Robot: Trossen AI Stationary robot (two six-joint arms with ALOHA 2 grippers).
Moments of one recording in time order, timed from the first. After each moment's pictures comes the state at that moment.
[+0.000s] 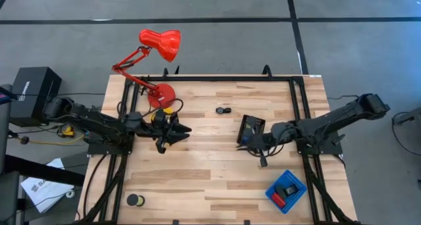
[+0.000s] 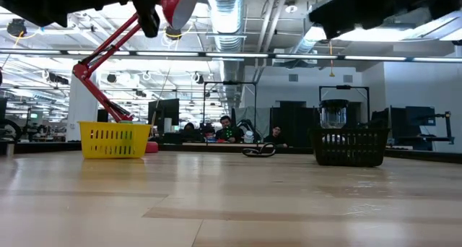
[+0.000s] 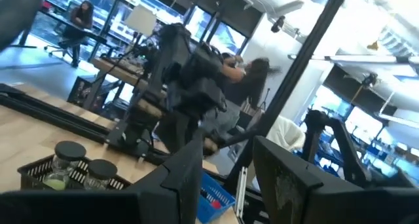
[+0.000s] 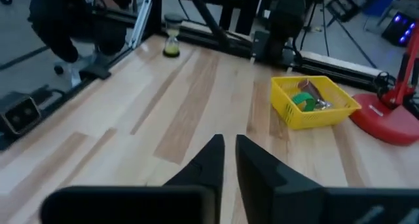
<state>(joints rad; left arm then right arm) -0.12 1.08 0.37 0.93 -0.04 -0.49 0.27 1.13 0.54 0.26 0.08 -0.16</state>
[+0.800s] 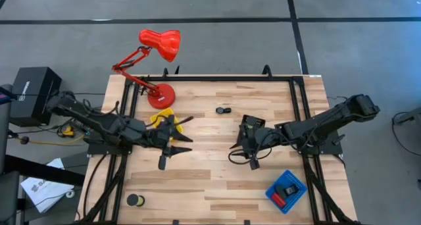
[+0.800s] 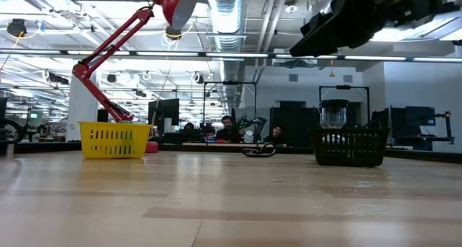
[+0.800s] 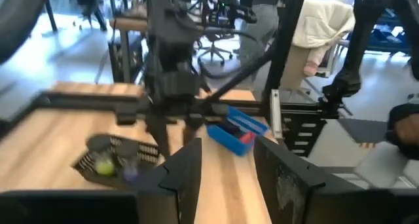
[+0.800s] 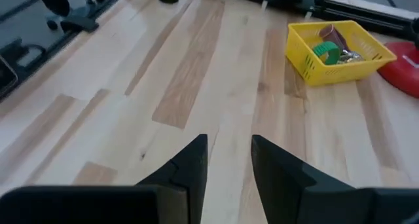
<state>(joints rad) -0.42 1.08 0.93 -0.02 -0.32 -0.16 0.26 1.32 0.67 0.12 0.08 -0.09</state>
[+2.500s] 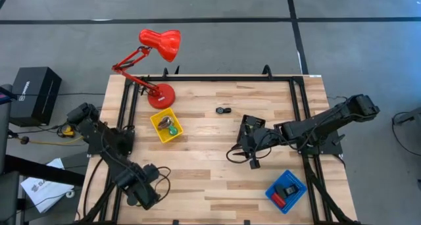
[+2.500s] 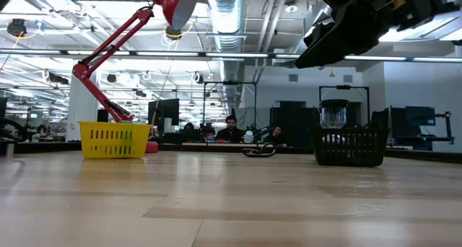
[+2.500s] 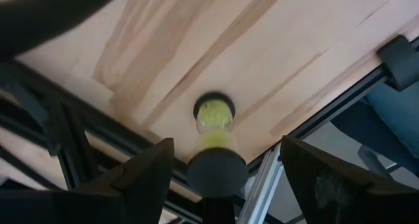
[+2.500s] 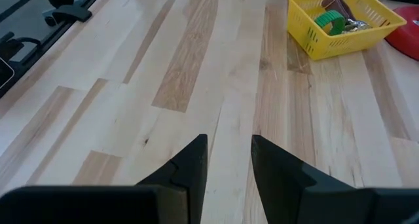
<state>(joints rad) -0.84 1.58 1.28 -1.21 0.16 -1.56 0.25 1.32 0.67 0.06 0.08 -0.03</state>
